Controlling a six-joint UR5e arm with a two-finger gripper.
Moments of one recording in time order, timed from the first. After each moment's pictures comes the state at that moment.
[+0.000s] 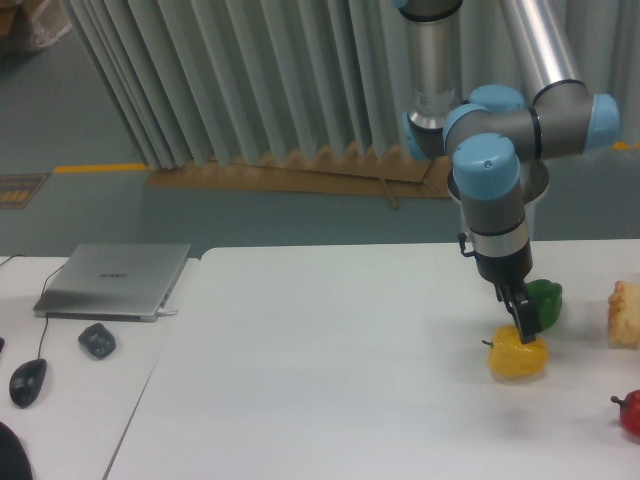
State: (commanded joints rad) arm 2.33 -1.83 -1.63 -1.14 1.72 1.44
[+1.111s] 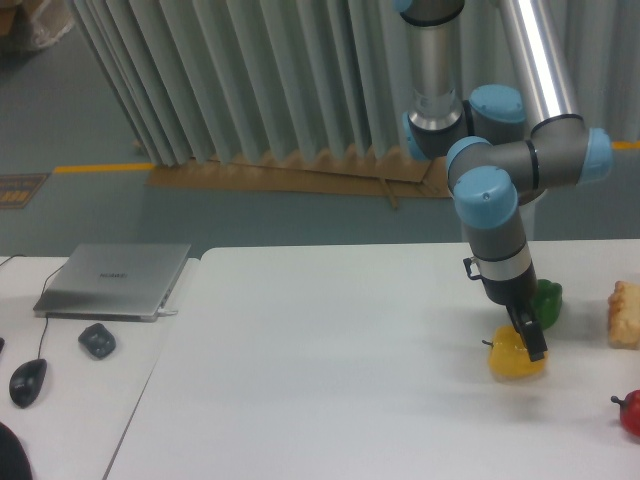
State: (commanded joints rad) arm 2.31 -1.86 -1.77 -1.01 1.78 1.48
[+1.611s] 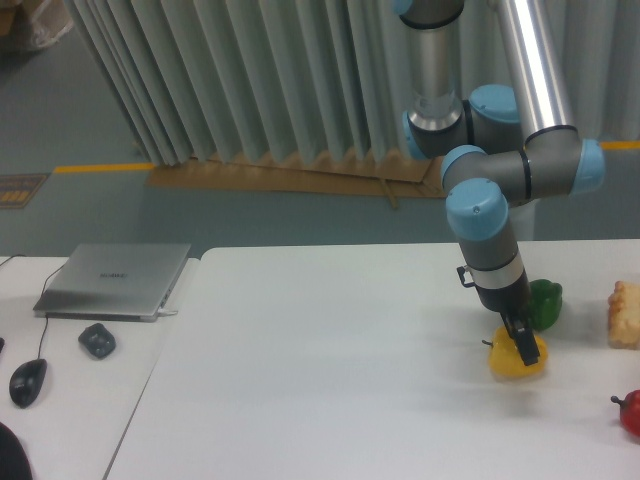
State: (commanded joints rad) arm 2.31 -1.89 -1.76 -1.00 1.79 1.47
